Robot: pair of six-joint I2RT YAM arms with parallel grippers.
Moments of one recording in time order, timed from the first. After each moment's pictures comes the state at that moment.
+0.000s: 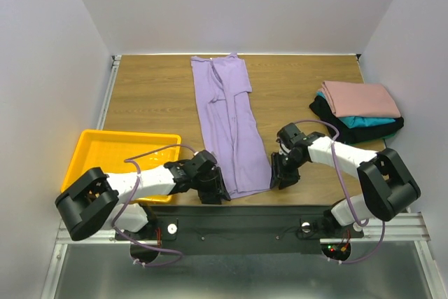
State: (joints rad) left arm -0.94 1.25 0.46 -0.22 0.26 -1.16; right arm 0.54 1.44 0.71 -0.67 -0.35 0.57
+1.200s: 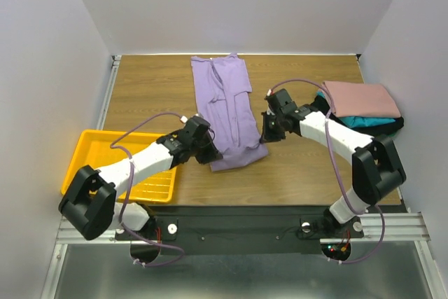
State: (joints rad) left arm -0.72 1.28 0.73 -0.33 0.06 -1.08; right arm 0.54 1.56 1.08 -0.57 -0.12 0.51
